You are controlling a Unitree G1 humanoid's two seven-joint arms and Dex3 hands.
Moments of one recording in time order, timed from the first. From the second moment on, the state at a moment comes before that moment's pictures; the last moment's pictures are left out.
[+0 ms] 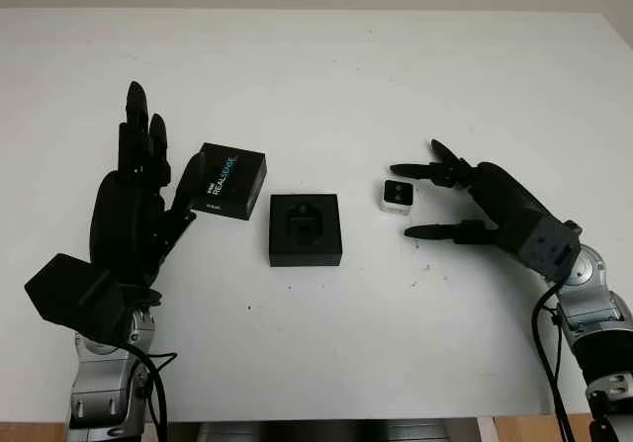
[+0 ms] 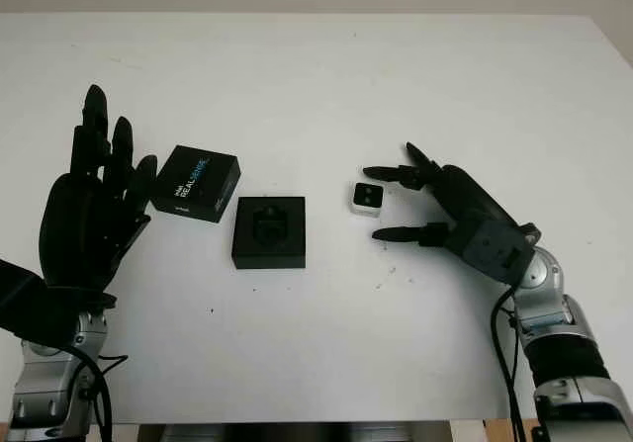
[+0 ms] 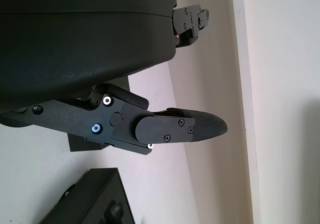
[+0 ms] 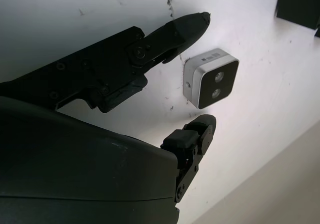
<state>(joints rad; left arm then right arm) -0.07 0.16 0.18 -0.19 -0.08 -0.10 -0.09 -0.46 -0.54 0.01 0.67 -0.19 -0.50 0.25</state>
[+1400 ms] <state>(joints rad) -0.07 0.16 0.18 -0.20 -0.08 -0.09 -0.09 -0.49 -0.46 0.10 0.80 -0.44 -0.63 -0.27</state>
